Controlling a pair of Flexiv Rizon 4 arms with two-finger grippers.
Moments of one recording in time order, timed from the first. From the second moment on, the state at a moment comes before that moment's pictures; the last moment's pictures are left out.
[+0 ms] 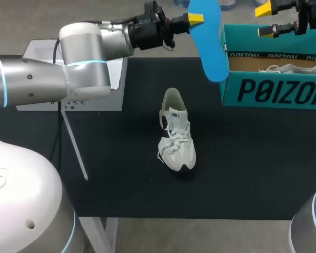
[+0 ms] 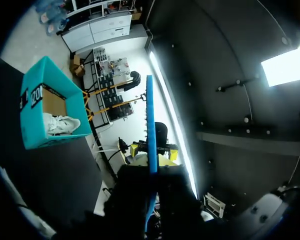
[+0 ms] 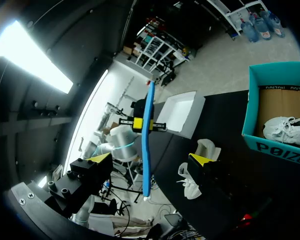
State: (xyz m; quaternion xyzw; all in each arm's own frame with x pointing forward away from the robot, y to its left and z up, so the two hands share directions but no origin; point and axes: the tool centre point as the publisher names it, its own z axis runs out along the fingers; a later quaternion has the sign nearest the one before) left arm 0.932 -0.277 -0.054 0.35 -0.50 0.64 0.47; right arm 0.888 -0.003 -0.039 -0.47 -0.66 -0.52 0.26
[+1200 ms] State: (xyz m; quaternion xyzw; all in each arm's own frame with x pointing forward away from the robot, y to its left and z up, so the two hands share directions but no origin) left arm 0.948 -0.332 -0.109 0.48 -0.49 0.48 0.55; right arm 0.883 -0.004 -0.003 -0.55 -0.75 -0.36 0.08
